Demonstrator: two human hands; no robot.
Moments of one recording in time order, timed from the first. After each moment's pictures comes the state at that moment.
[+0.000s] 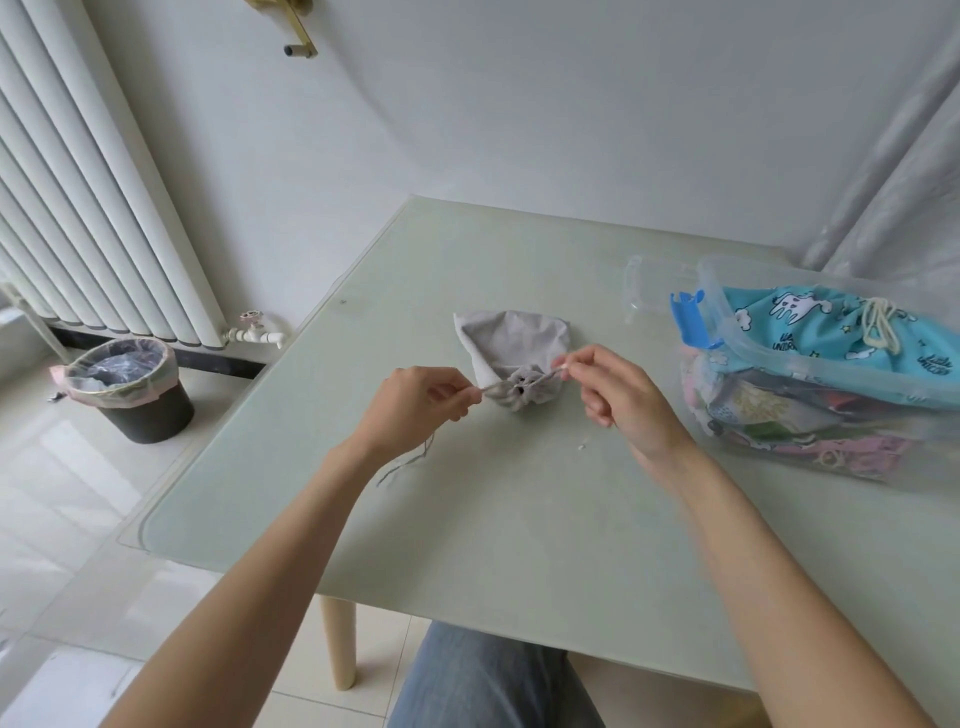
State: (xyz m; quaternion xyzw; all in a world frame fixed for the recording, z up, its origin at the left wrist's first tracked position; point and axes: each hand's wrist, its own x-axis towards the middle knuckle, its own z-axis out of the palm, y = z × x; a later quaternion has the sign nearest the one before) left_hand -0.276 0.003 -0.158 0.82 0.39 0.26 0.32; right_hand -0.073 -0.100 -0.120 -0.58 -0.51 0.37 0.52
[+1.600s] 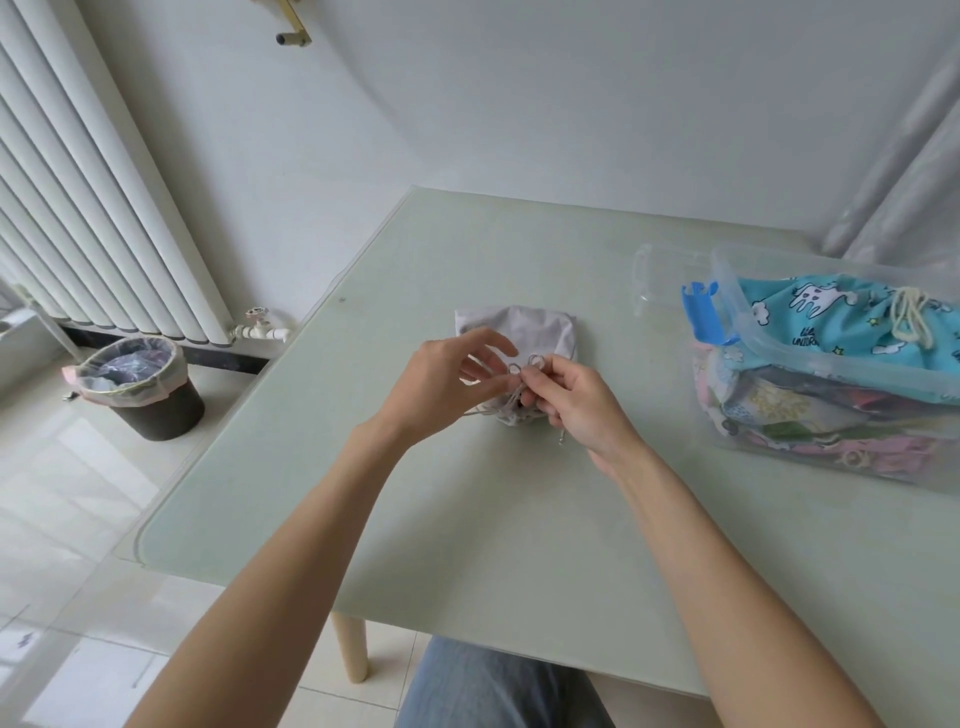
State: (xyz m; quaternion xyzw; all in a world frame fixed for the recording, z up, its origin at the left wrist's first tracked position) left_hand -0.249 0.009 -0.140 0.83 0.31 0.31 0.35; right_hand -0.093 -0.063 -0.148 -0.57 -0.46 0.43 0.53
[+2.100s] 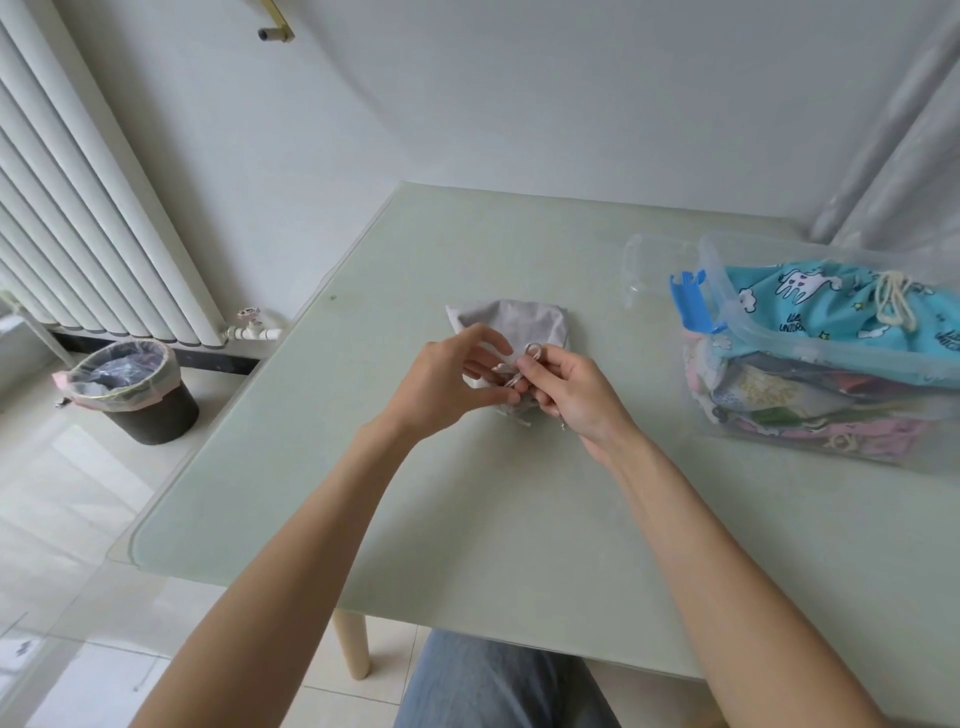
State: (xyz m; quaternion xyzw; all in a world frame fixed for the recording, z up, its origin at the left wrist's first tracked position) left_hand -0.239 0.008 -0.147 0.83 0.31 0.29 0.36; right_hand -0.088 -0.063 -0.151 -0.56 -0.45 0.43 0.54
